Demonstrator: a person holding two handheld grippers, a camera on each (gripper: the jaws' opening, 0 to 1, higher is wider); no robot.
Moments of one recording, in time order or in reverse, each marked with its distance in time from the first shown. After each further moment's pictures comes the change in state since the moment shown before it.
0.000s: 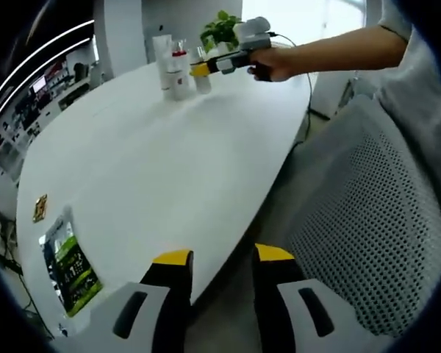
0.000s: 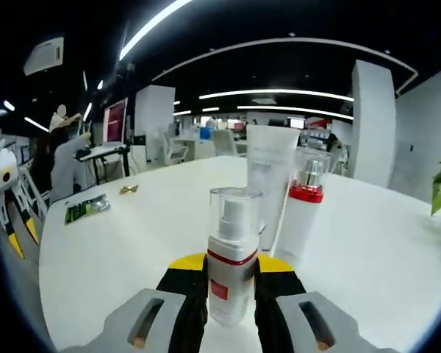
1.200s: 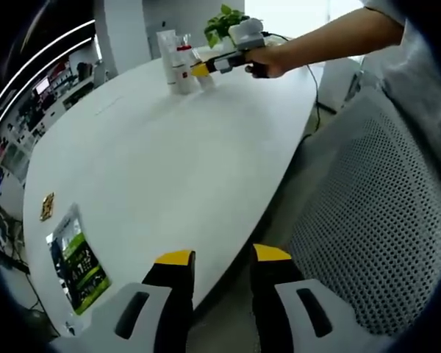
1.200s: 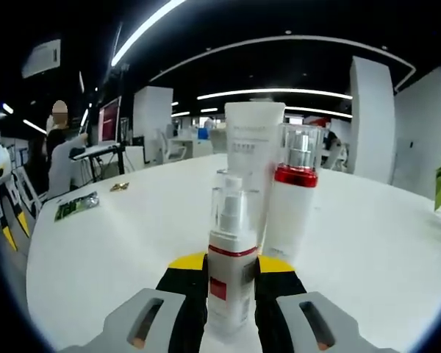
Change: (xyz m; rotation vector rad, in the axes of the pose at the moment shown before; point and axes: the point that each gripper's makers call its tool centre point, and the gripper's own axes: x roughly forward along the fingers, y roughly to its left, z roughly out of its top) left arm 0.000 0.010 -0.006 0.020 0.031 0.051; right arm 0.023 -0.019 -0.014 0.009 -0.008 0.006
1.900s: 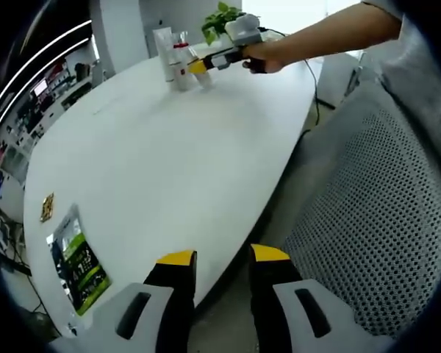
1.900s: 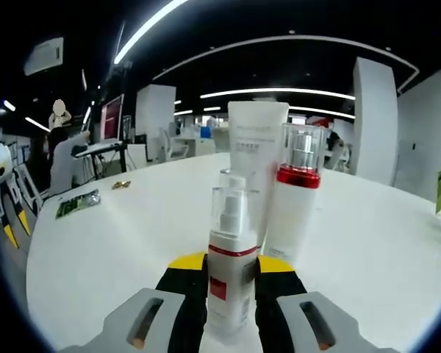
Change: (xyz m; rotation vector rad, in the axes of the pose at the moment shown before) left arm 0.001 -0.001 -0.003 0.016 0.019 -0.001; right arm 0.000 0.000 -0.002 -0.011 0.009 0.011
